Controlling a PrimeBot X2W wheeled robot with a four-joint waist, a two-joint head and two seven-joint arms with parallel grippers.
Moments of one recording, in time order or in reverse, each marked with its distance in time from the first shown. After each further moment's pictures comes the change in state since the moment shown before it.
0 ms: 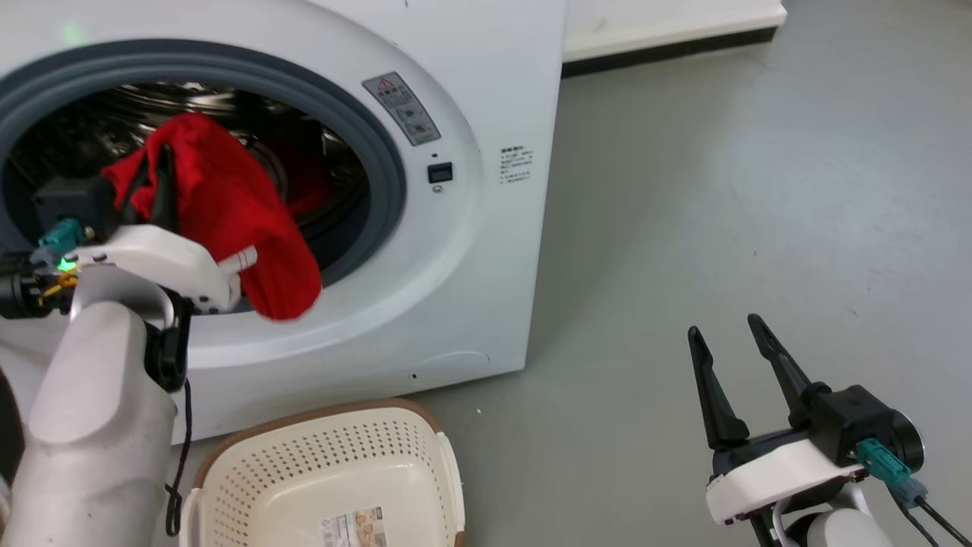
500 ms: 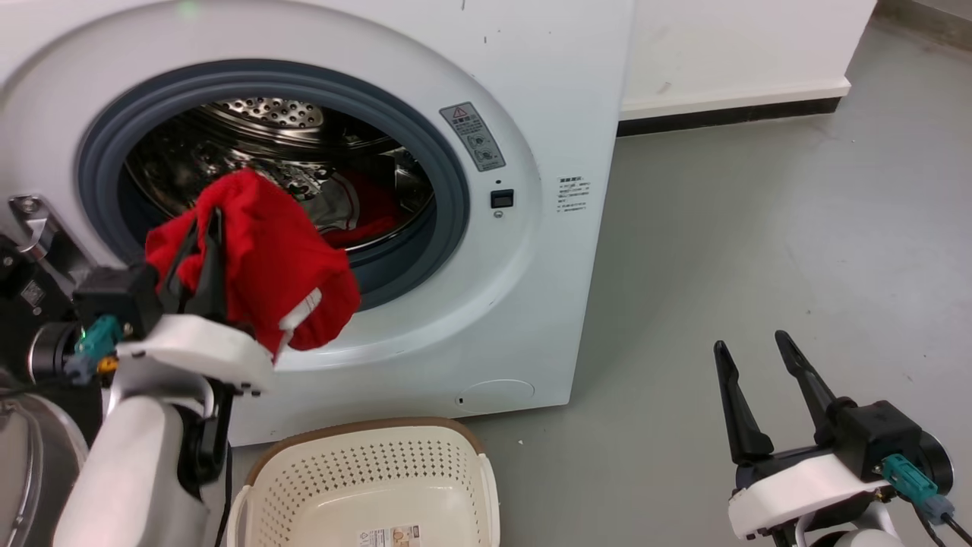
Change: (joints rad) left arm 0.340 -0.023 -0.012 -0.493 -0.035 0.068 0.100; right arm 0.065 0.000 -0.052 -0.066 -0.010 0.000 0.045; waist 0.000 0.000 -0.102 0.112
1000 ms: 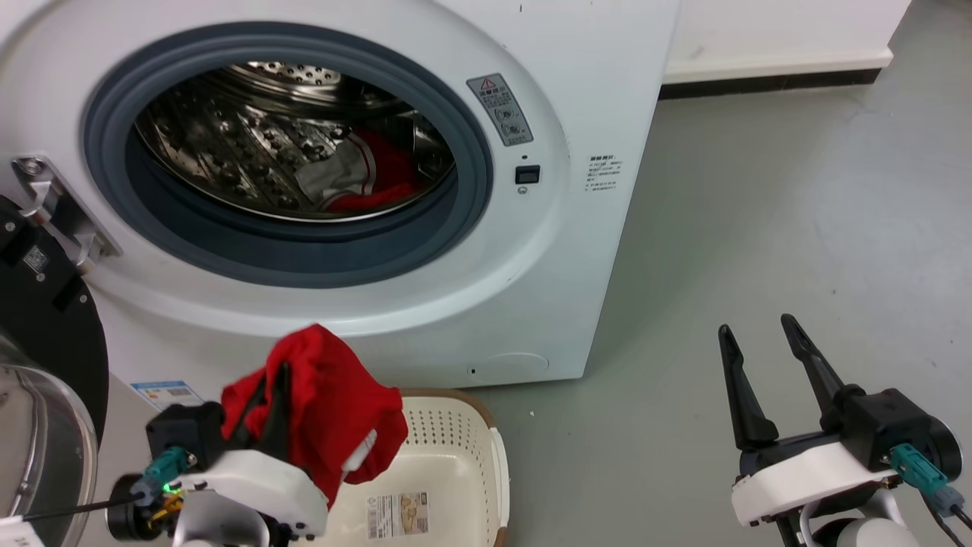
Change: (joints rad) left arm 0.348 -0.062 -0.044 -0.235 -0.056 0.082 0.135; right arm -0.012 0.000 -0.007 -0.036 -0.007 0.000 0.014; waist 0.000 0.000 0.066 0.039
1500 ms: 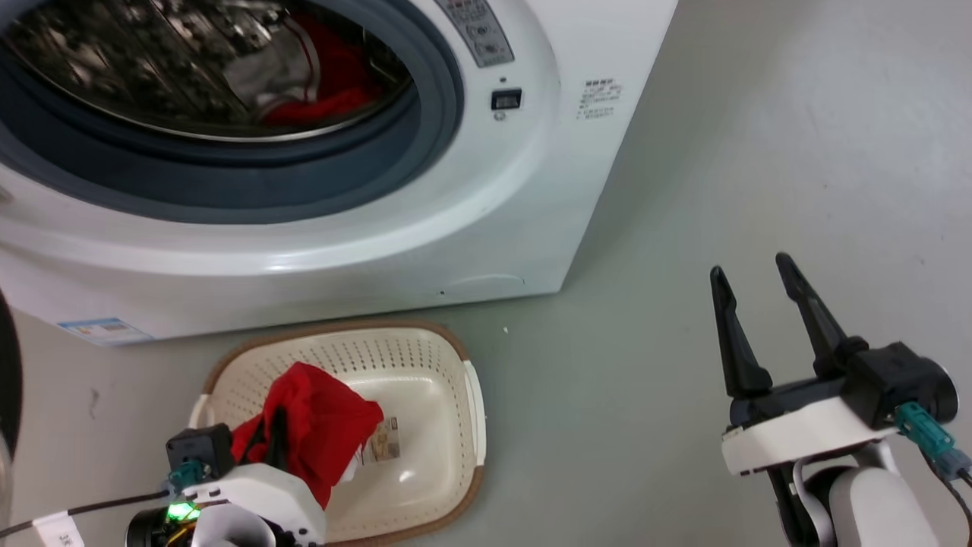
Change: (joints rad) left arm -0.093 -0.053 0.002 0.416 -0.047 -0.041 -0.125; right arm -0.107 0.000 0.028 -0.005 0.012 0.000 -0.029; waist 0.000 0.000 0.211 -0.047
